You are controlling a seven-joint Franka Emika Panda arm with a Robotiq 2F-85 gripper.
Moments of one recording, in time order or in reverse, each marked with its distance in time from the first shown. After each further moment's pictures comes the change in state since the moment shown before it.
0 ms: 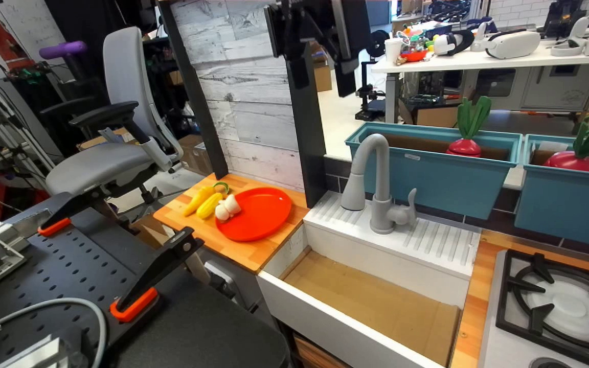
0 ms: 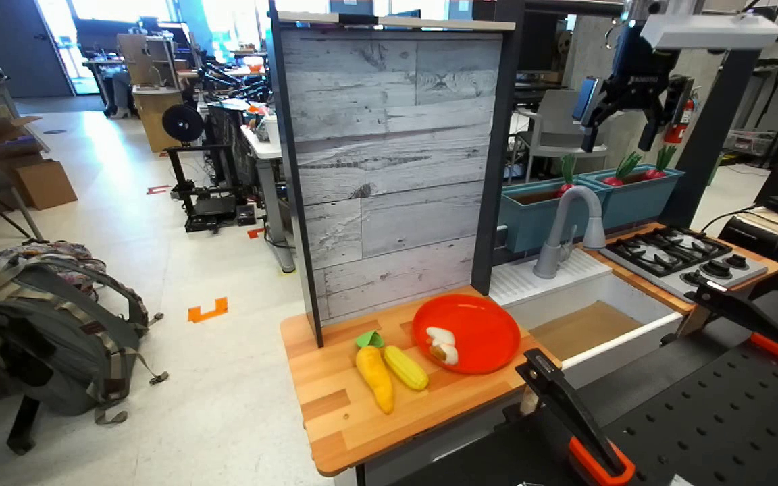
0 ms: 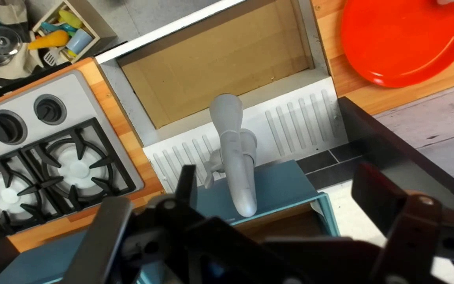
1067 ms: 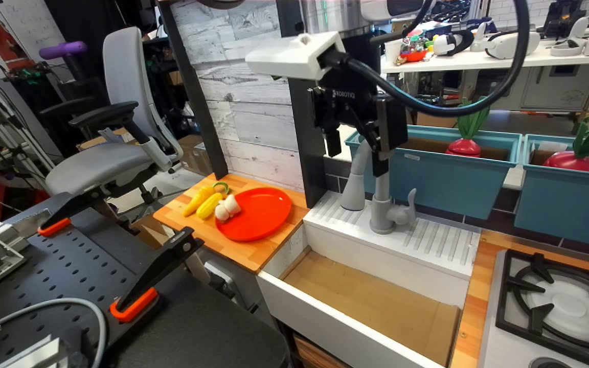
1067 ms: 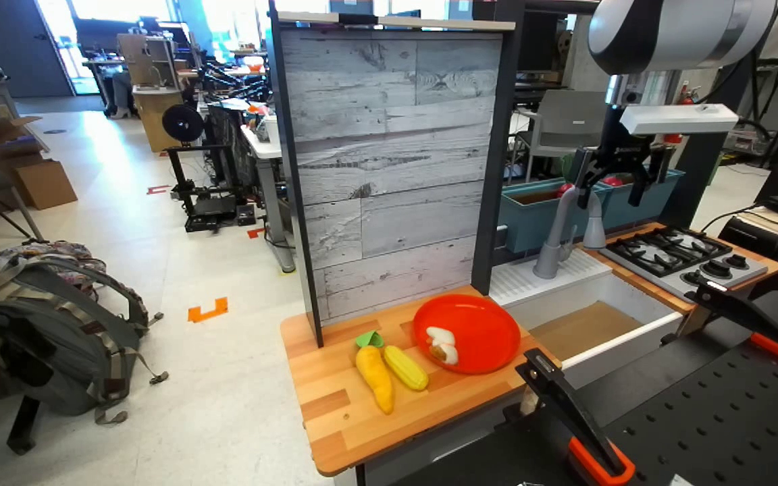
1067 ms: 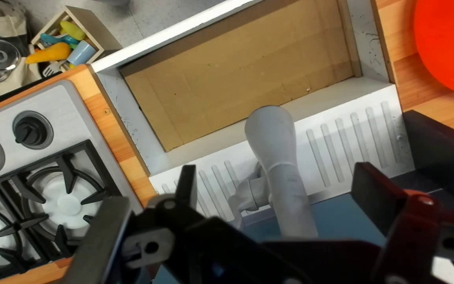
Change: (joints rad) arm -0.046 0.282 0.000 0.171 0.025 0.050 -0.037
